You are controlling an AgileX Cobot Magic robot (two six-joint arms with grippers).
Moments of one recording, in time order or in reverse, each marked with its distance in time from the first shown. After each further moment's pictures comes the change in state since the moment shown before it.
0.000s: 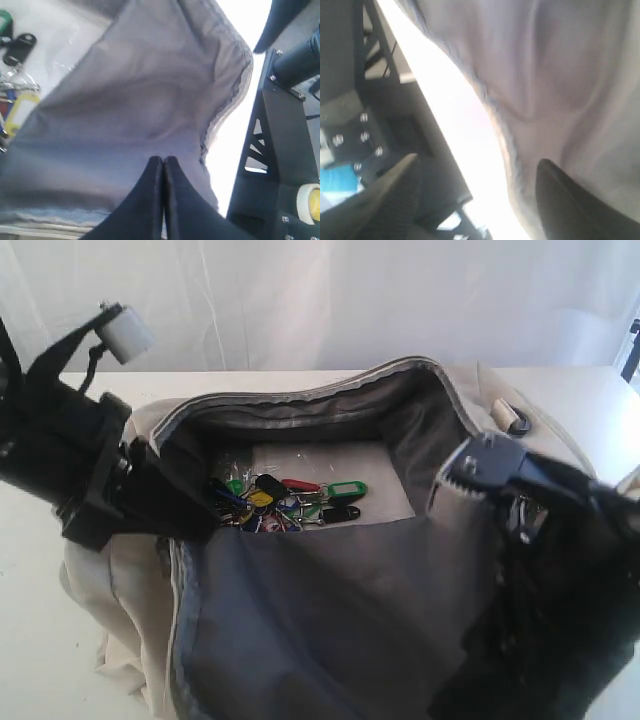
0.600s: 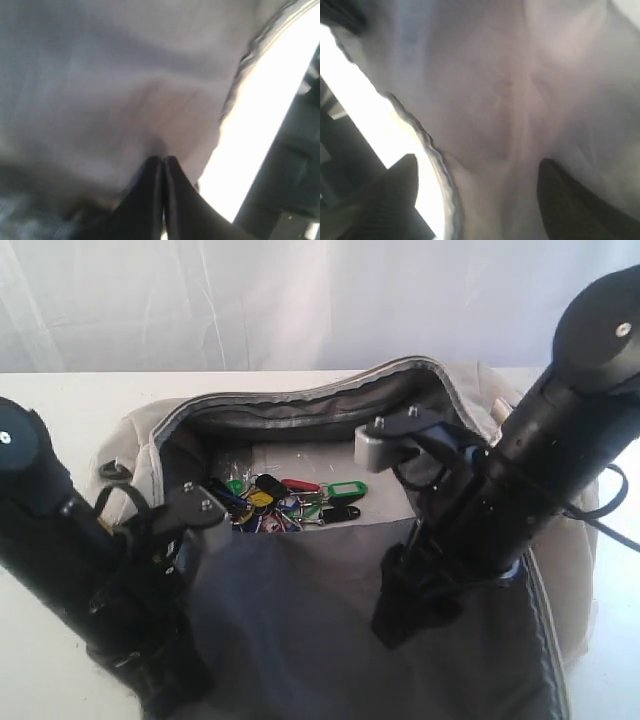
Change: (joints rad) left arm -0.231 0.161 0.172 0.286 -0.210 -0.292; right arm 0.000 0.349 -0.141 -0.068 -0.124 0.140
